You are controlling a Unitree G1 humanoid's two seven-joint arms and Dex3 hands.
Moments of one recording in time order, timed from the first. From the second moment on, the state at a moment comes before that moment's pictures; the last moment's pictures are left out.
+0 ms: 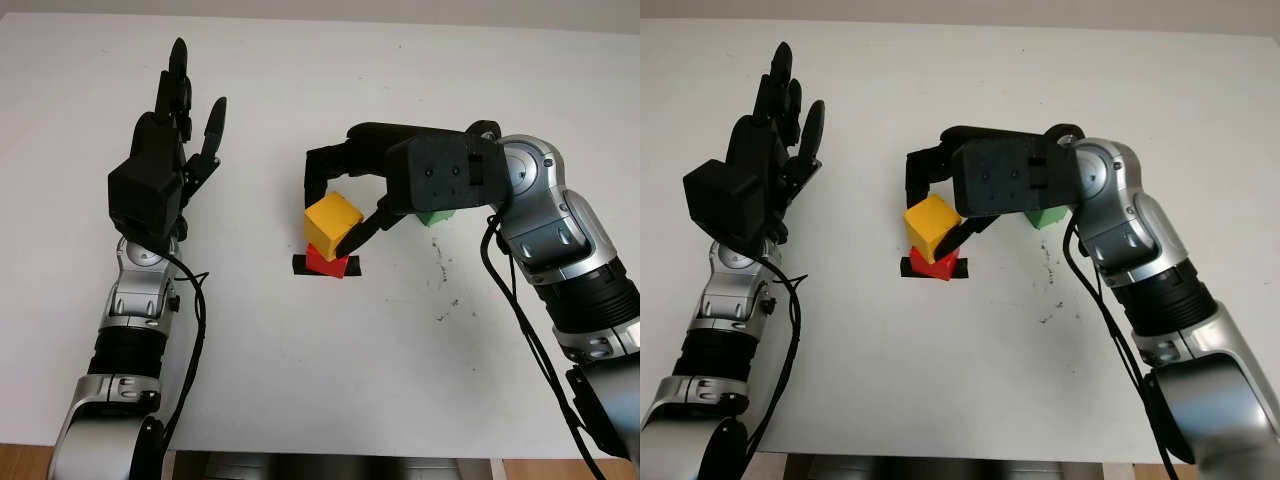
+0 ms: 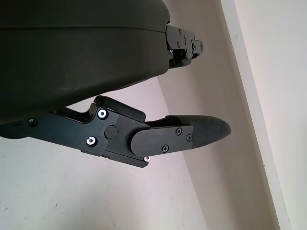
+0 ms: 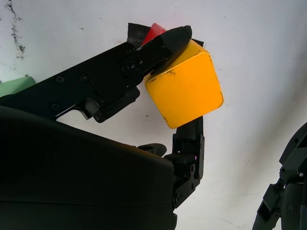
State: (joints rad) left arm -0.64 0.24 0.13 0.43 0.05 -0.21 0.03; right arm -0.87 -0.55 0.33 0.09 -0.32 0.16 0.83
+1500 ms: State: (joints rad) left arm -0.65 0.25 0.13 0.45 0.04 -0.21 0.00; right arm -0.81 -0.92 0.10 0.17 -0.38 -0.10 0.77
